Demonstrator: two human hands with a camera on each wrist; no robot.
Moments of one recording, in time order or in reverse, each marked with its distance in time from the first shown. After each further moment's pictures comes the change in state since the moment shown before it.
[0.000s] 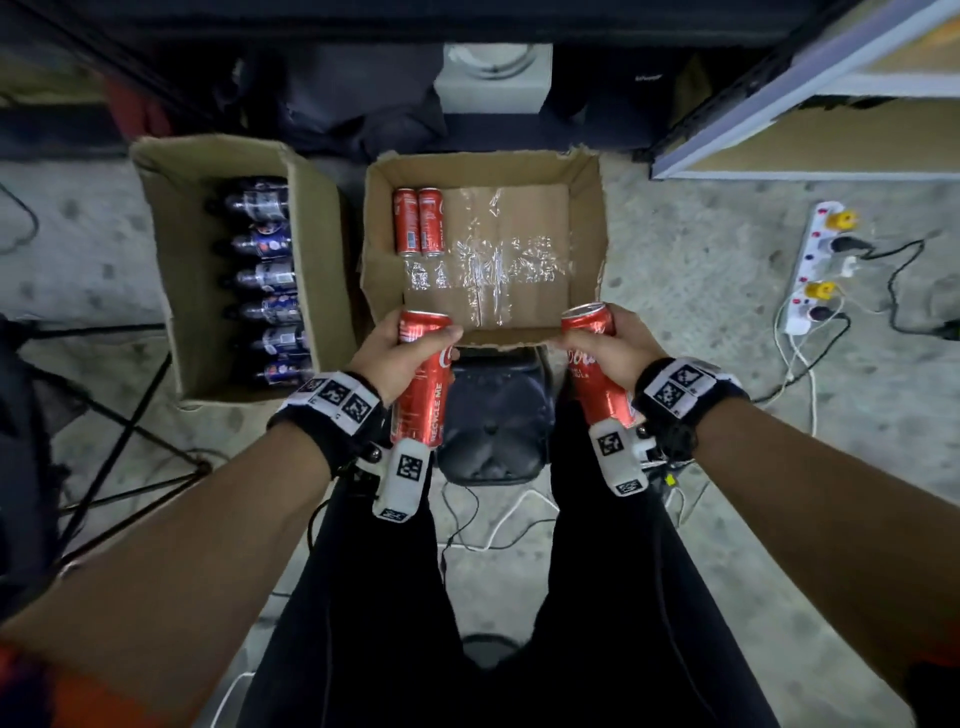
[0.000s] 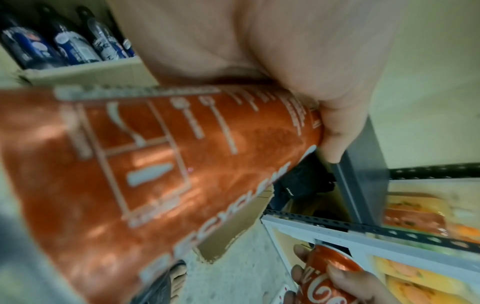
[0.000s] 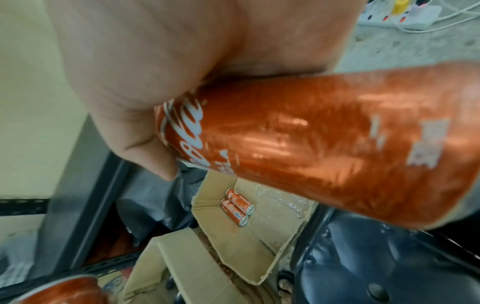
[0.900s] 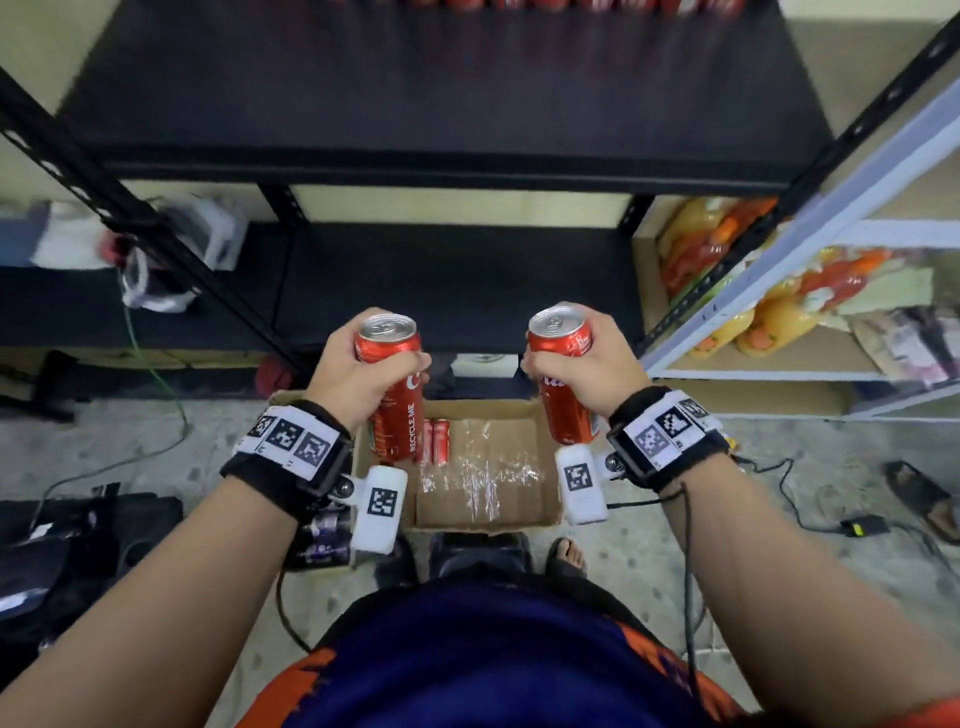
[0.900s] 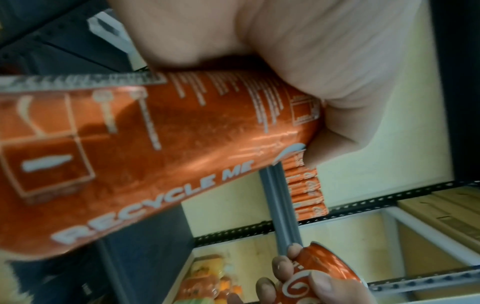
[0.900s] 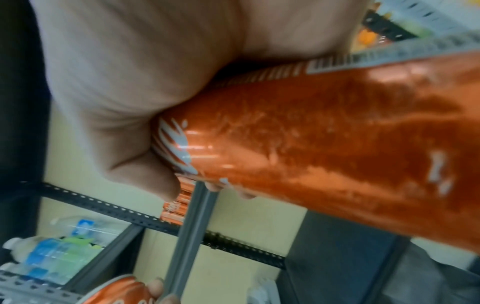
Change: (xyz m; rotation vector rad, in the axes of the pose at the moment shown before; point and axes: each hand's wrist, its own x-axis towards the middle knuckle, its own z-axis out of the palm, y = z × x) left_hand -0.275 0.269 -0.038 -0.054 0.124 0.760; right_hand -0.283 -0.275 -0.074 0.060 0.162 -0.823
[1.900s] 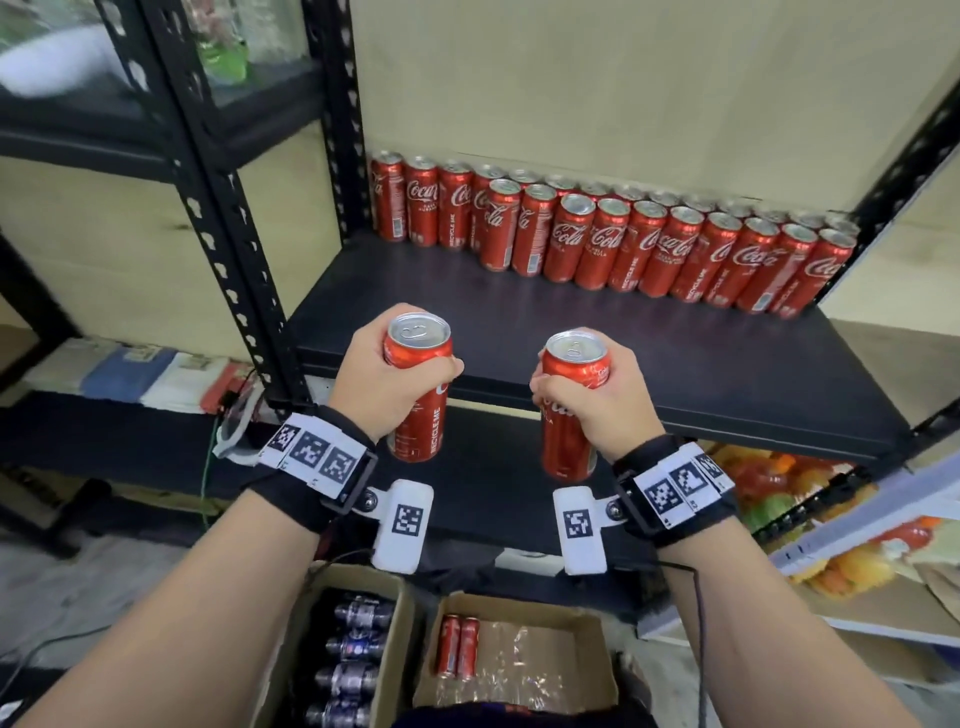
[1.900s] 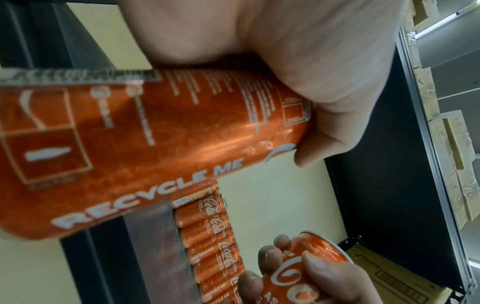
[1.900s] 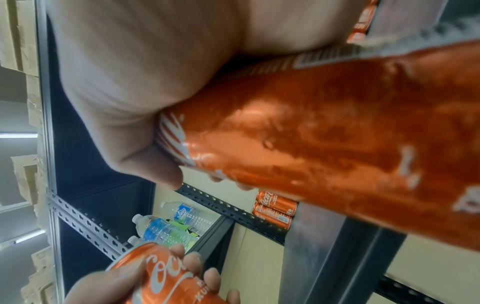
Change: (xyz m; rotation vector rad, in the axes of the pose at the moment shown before) left_hand 0.086 0.149 -0.161 0.032 0.138 0.456; right_hand 0.125 -0.186 0.120 0.119 0.033 -0.470
